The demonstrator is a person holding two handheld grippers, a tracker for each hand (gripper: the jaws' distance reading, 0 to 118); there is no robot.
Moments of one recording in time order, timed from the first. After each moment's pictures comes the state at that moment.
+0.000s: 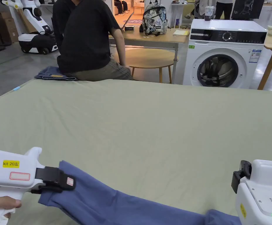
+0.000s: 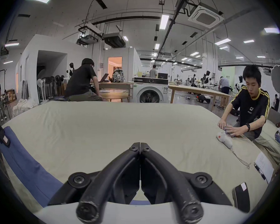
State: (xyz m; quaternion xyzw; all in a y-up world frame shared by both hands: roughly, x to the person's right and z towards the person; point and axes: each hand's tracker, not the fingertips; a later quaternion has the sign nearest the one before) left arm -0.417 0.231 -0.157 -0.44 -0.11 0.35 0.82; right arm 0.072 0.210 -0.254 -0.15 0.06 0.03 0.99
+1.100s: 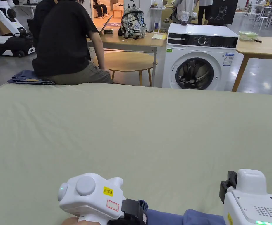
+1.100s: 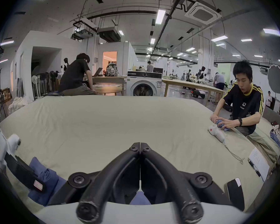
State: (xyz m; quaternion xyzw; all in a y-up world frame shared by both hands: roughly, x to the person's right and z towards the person) left arm -0.238 0.148 -0.253 -0.56 -0.18 0.26 0.77; right arm 0.098 0.202 -0.246 -0.17 0.03 0.03 0.98
